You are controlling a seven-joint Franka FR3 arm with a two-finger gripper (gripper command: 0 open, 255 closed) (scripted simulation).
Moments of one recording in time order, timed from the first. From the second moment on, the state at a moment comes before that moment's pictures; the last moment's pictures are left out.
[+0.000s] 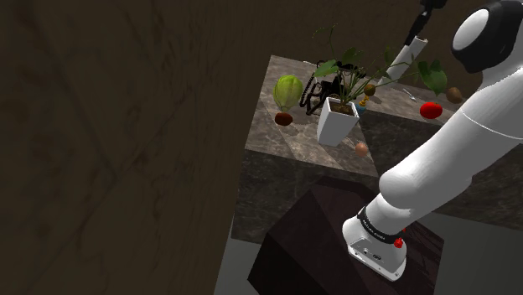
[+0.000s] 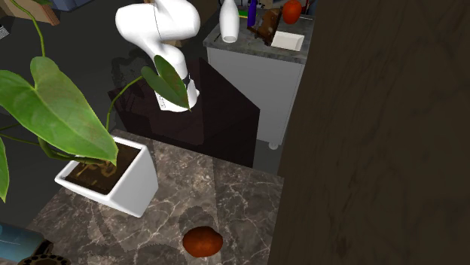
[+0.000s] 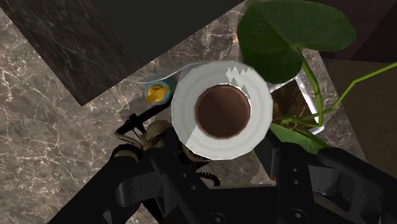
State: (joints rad) arm -0.47 0.02 -0.55 -1.36 -0.01 1.40 -1.11
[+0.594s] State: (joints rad) arm -0.46 -0.03 -0.55 -1.53 -0.04 1.53 -1.10
